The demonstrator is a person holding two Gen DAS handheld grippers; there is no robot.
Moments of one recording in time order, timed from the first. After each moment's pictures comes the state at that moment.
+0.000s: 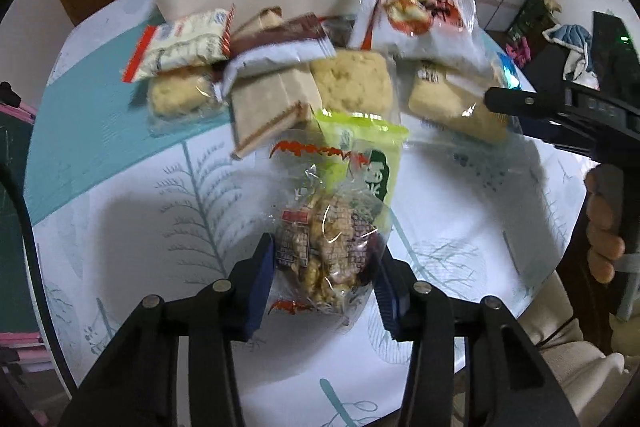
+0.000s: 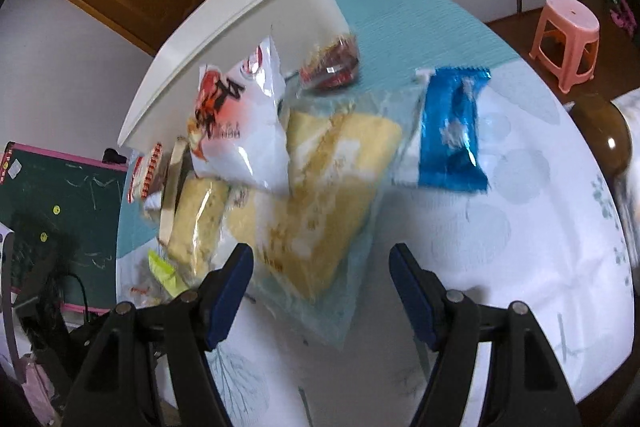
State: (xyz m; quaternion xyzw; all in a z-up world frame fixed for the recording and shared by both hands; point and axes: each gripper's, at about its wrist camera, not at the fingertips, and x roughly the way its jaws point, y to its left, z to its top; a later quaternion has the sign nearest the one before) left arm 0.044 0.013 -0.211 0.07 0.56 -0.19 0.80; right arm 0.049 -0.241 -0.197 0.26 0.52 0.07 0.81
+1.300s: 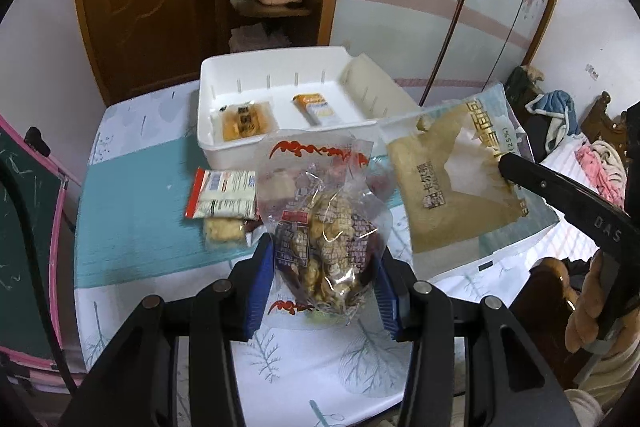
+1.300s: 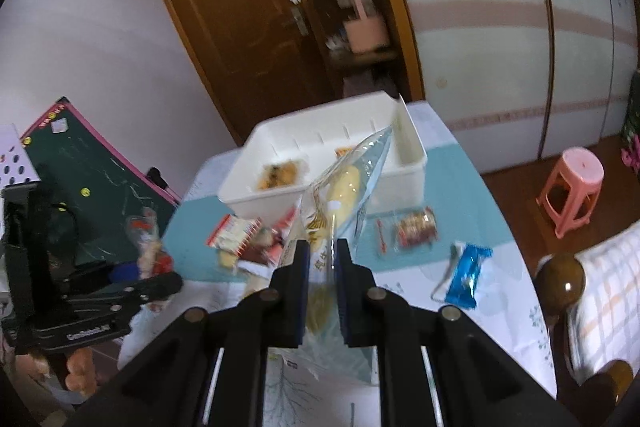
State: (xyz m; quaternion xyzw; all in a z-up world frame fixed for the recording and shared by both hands) left arm 0.037 0.025 -0.074 0.02 0.43 -0.19 0.88; right arm 0.001 -0.198 -0.042 0.13 0.33 0.11 0.93
